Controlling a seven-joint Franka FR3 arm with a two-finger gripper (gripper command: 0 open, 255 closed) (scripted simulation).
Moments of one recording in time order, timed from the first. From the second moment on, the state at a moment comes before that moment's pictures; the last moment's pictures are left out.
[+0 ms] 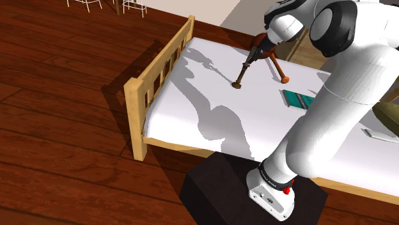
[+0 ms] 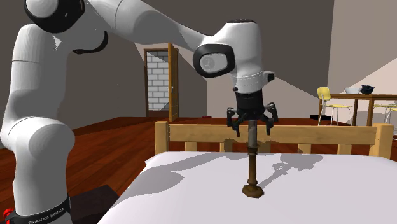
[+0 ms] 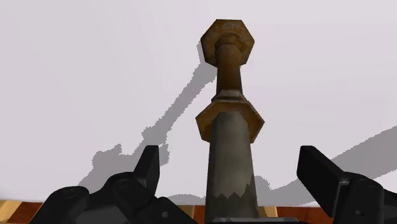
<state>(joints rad) 0.23 0.13 -1.04 -1.95 0.57 2.19 -1.61</state>
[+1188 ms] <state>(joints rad) 0.19 0.20 -1.01 -1.98 0.69 2.24 -1.71</state>
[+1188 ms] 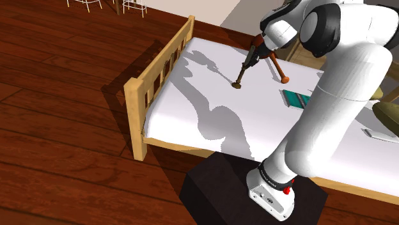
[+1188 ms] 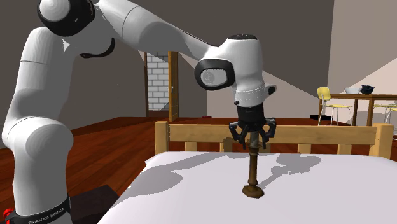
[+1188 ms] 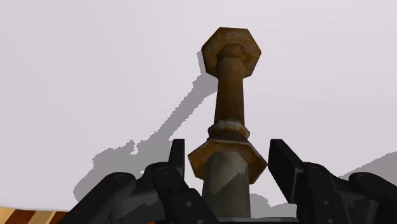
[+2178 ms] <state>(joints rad) 0.24 0.10 -1.05 -1.89 0.53 2.12 -1.56</state>
